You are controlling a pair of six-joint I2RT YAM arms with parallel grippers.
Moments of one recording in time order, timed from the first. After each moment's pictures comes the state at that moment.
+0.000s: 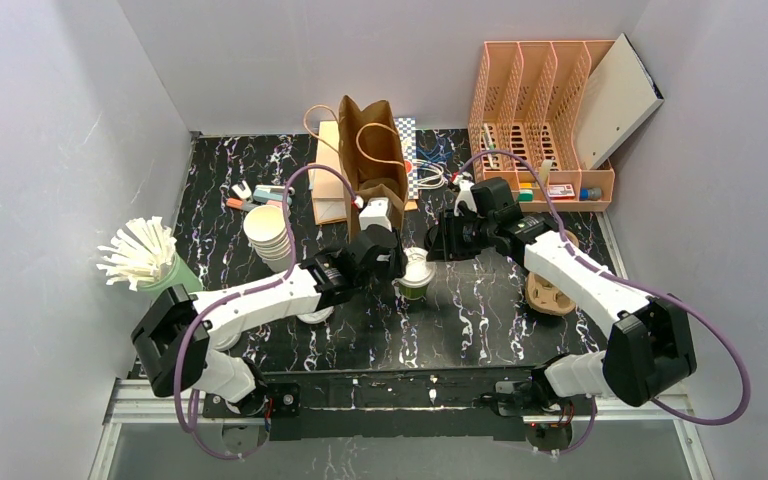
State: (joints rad) left arm -0.97 1.41 0.94 -0.15 -0.36 -0.70; right arm 0.51 1.33 0.99 -0.48 -0.40 0.36
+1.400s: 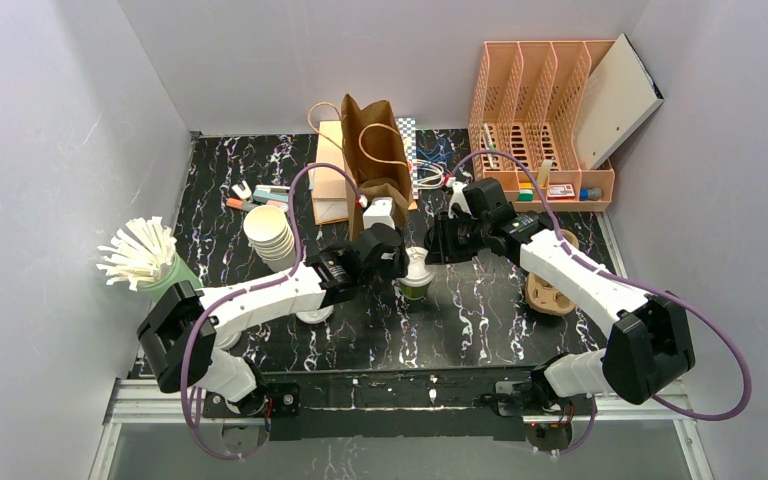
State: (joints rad) left arm -0.97 1.44 0.96 -0.17 -0.37 -0.69; right arm 0.56 1.35 1.03 -0.54 -0.36 0.36
